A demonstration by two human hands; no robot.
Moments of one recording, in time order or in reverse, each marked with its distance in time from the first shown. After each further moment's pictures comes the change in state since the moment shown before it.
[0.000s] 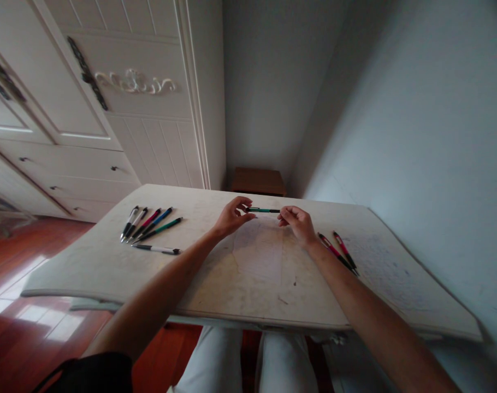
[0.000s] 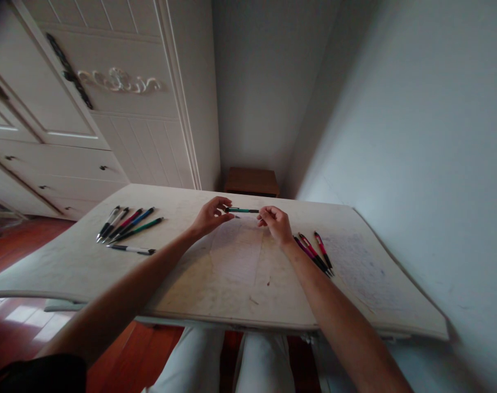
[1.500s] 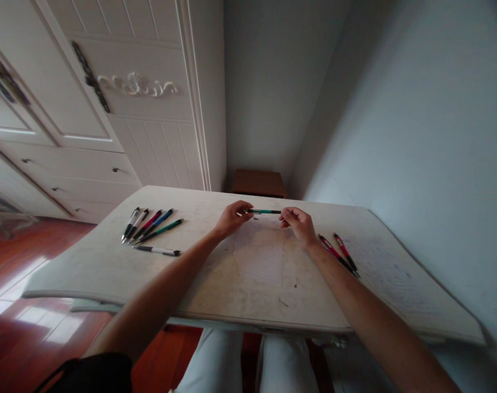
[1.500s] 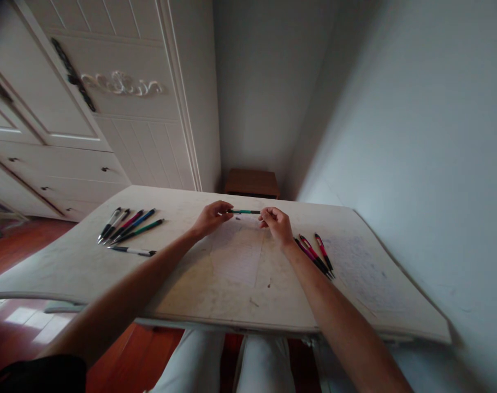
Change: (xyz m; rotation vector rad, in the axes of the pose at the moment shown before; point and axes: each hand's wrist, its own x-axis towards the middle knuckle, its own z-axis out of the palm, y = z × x) left_hand 0.002 -0.007 0.001 -0.076 -0.055 -0.051; right_hand 0.001 0.004 0.000 0.025 0.019 0.004
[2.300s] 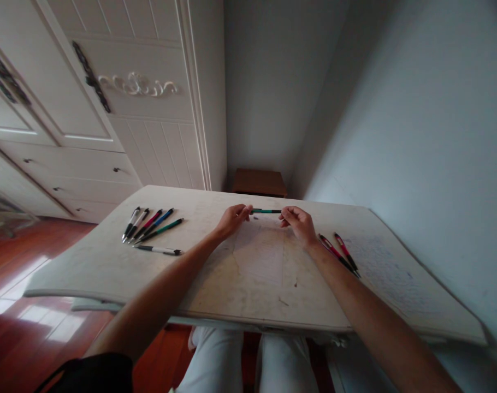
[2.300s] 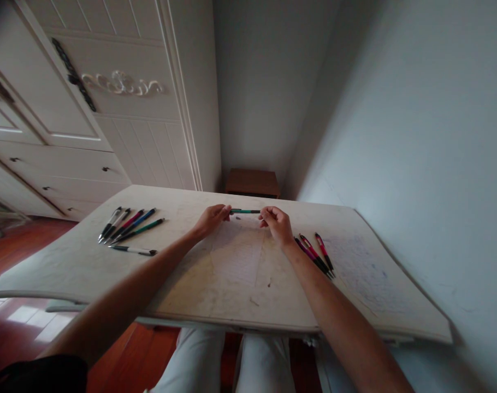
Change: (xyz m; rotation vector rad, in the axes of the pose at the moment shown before) left_hand -0.003 0.004 0.002 0.136 0.010 -0.020; right_hand -0.001 -0.001 0.001 -0.009 -0.004 -0.033
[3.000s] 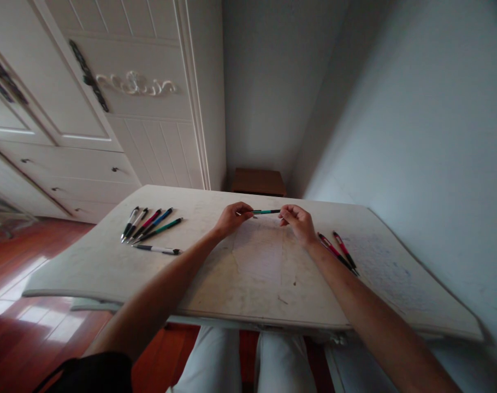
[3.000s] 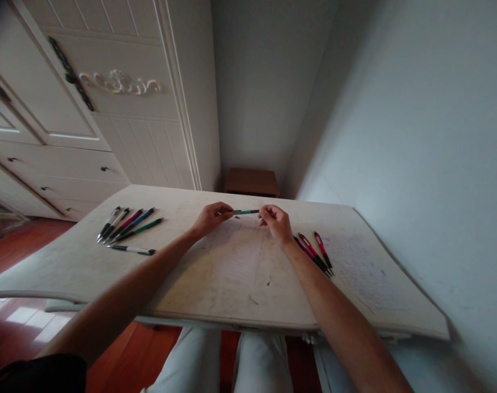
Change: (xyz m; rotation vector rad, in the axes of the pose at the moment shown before) left_hand 0.003 -0.005 0.000 -0.036 -0.010 0.012; right_hand 0.001 0.000 -0.001 0.018 0.007 0.002
